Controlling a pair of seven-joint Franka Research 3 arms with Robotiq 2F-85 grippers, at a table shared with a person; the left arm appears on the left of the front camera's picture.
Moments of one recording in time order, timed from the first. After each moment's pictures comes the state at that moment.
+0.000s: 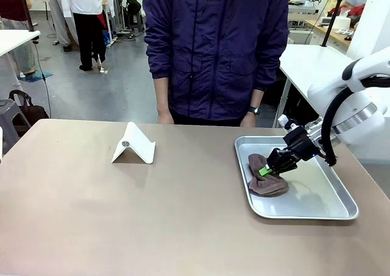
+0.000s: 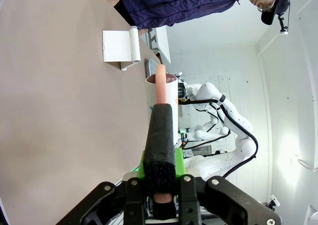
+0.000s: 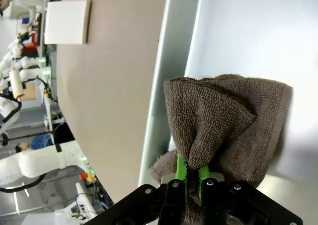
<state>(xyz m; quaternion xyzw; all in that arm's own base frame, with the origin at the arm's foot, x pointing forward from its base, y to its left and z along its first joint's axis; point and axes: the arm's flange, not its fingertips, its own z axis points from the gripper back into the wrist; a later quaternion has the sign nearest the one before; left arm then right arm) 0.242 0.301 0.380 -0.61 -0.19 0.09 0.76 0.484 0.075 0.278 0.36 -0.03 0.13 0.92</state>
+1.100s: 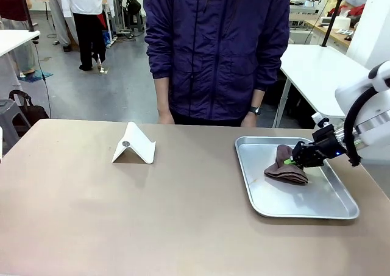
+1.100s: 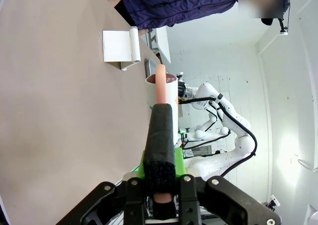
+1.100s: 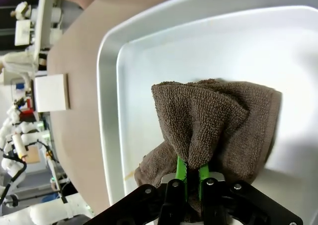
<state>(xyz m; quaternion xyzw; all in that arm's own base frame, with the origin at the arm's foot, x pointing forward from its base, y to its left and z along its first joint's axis) 0.242 0.301 0.380 -0.61 -0.19 0.09 0.76 0.498 -0.014 0.274 0.33 -0.10 -0.02 0.94</state>
